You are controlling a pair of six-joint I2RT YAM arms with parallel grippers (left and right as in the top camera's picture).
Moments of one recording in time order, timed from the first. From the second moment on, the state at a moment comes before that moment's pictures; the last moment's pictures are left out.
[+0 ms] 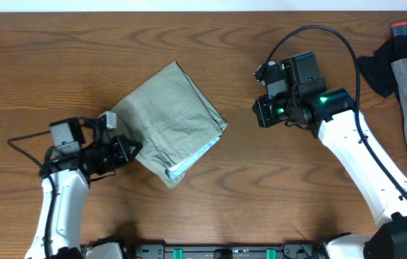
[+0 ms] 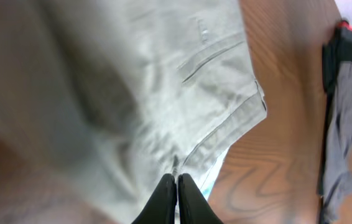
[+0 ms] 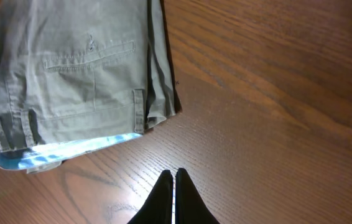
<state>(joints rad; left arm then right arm) 0.27 1.26 0.64 -0.54 0.75 -0.16 0.33 1.54 1.24 -0.73 -0.31 0.04</state>
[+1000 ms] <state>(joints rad) 0.25 1.96 1.01 -0.01 0.33 -0.50 0.33 1.54 1.24 -0.69 -0.31 0.10</state>
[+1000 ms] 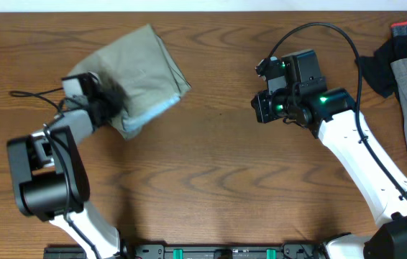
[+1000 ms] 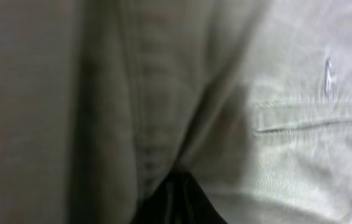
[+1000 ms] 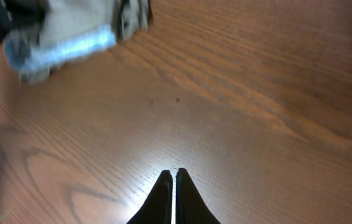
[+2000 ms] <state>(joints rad) 0.13 1.66 1.03 -0.24 0.22 -0.21 0.33 1.54 1.24 -0.71 -0.27 0.10</state>
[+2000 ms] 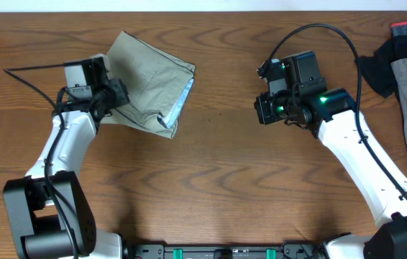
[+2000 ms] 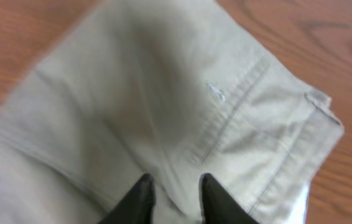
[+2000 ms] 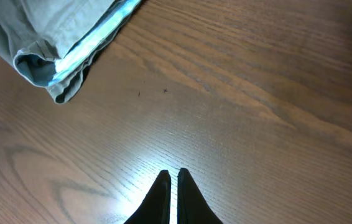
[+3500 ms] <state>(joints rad) 0.38 2.12 1.19 0.12 0.01 -0.41 0.36 1.54 1.24 -0.72 -0.26 0.13</state>
